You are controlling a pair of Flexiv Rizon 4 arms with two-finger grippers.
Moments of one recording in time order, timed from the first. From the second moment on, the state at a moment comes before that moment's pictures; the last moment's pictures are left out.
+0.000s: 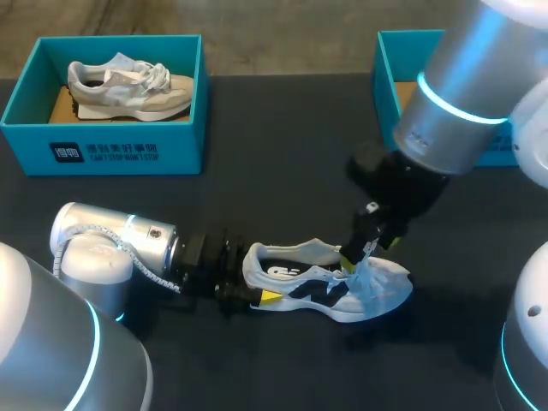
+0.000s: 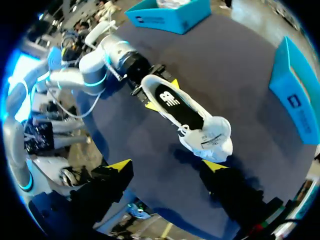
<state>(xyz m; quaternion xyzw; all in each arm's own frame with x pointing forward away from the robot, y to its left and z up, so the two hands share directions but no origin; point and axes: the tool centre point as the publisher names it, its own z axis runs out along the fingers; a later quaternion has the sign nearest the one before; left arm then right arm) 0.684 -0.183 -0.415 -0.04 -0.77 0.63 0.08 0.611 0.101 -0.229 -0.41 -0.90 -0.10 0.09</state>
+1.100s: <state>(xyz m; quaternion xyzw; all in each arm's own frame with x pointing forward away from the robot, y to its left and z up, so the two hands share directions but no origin) 0.684 -0.183 -0.414 -0.04 -0.77 0.63 0.08 0.626 0.145 -0.249 0.00 -1.00 -0.01 -0.08</state>
